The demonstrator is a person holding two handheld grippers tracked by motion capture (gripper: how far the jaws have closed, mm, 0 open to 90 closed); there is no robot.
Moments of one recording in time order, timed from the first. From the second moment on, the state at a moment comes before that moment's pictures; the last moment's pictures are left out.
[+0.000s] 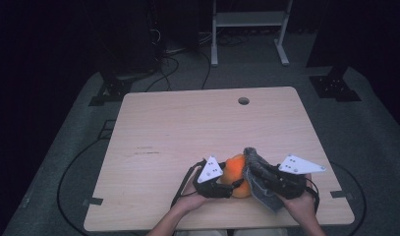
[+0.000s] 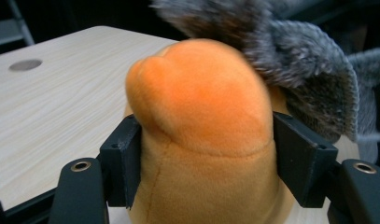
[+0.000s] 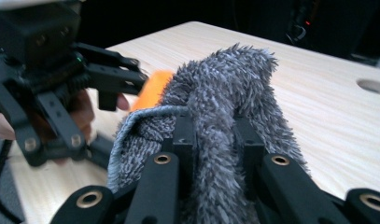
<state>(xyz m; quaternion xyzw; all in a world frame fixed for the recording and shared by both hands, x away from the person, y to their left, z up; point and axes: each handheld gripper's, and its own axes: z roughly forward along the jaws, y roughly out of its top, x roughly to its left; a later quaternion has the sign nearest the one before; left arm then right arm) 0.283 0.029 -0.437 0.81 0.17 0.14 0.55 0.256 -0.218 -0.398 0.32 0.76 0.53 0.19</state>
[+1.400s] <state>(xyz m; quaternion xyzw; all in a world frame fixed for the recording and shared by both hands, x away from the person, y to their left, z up) 0.262 0.019 -0.444 0.84 0.03 0.15 0.52 0.265 -0.233 -0.390 0.30 0.79 0.52 0.10</state>
